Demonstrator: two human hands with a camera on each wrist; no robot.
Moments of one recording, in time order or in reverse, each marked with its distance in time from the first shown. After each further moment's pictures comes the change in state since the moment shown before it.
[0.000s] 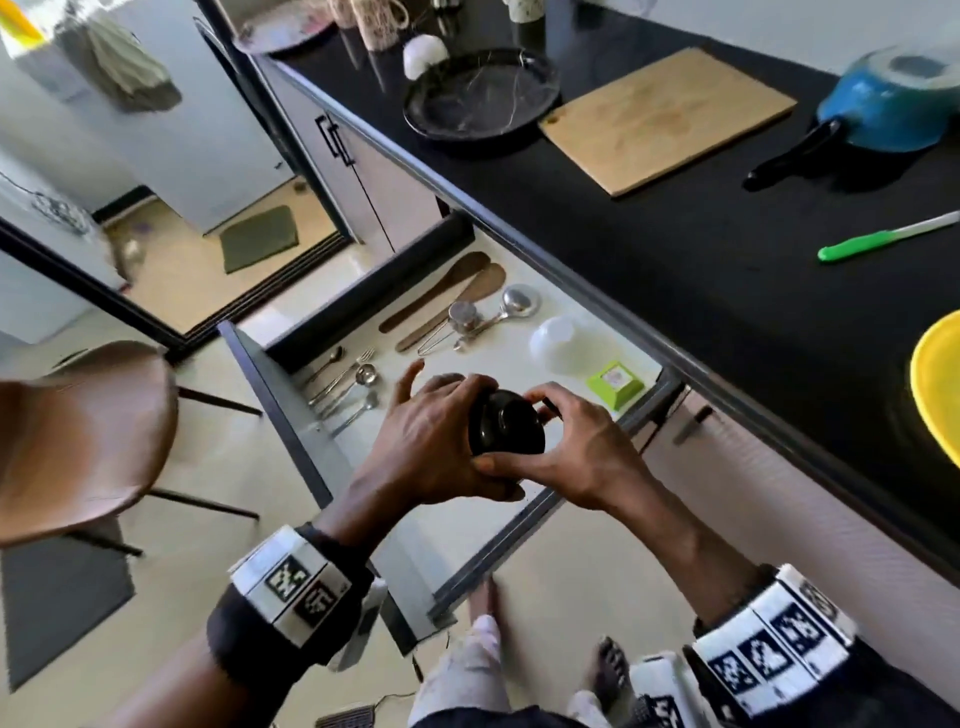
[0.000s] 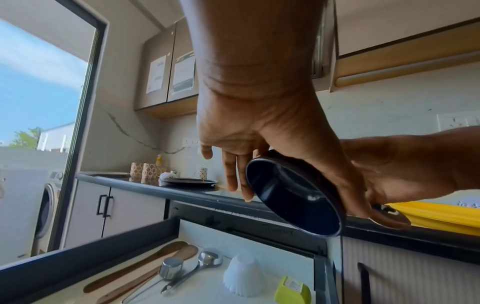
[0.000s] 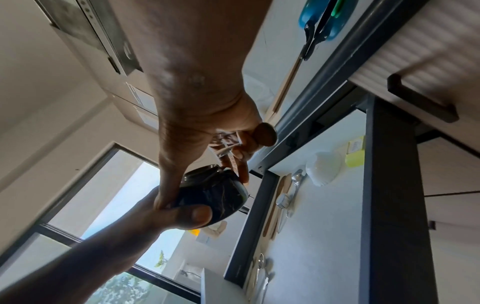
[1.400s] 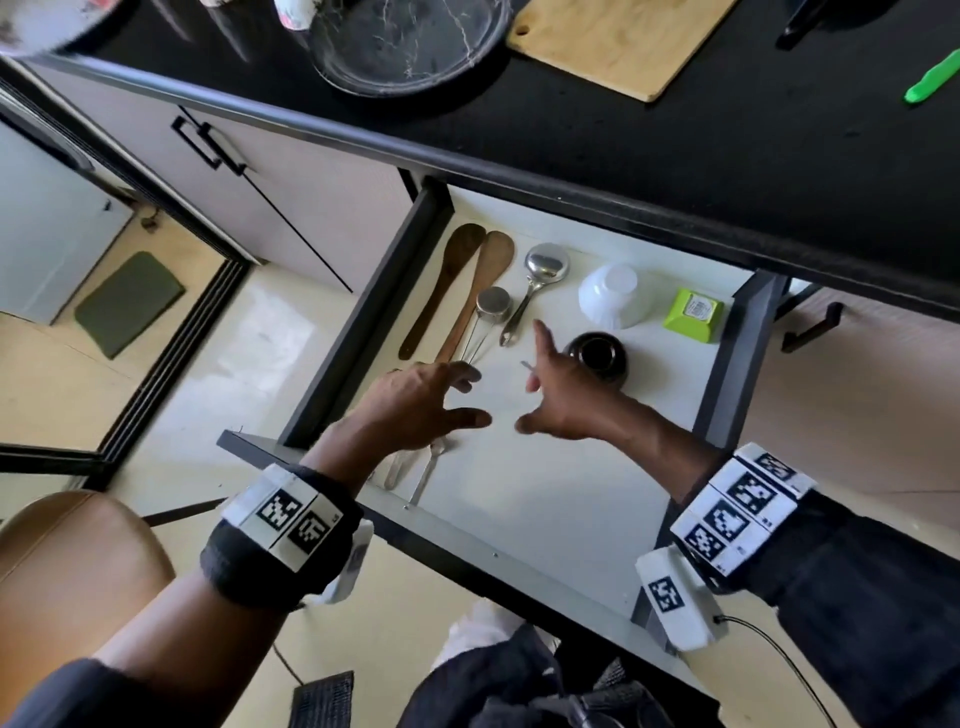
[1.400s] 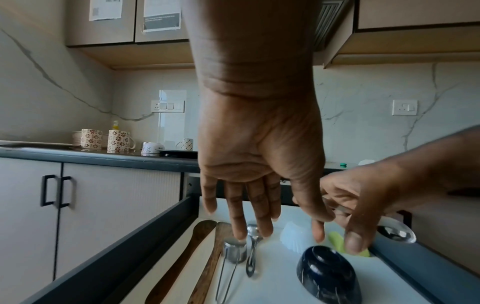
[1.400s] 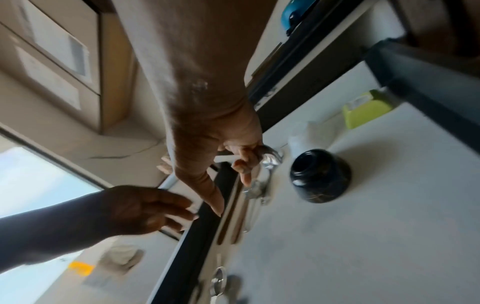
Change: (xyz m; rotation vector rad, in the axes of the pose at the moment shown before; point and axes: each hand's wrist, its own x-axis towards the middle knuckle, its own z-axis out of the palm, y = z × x) left_hand 0.117 -0.240 -0.015 -0.024 -0.452 0.304; right_hand 0.185 -0.049 0.143 -0.077 0.001 0.347
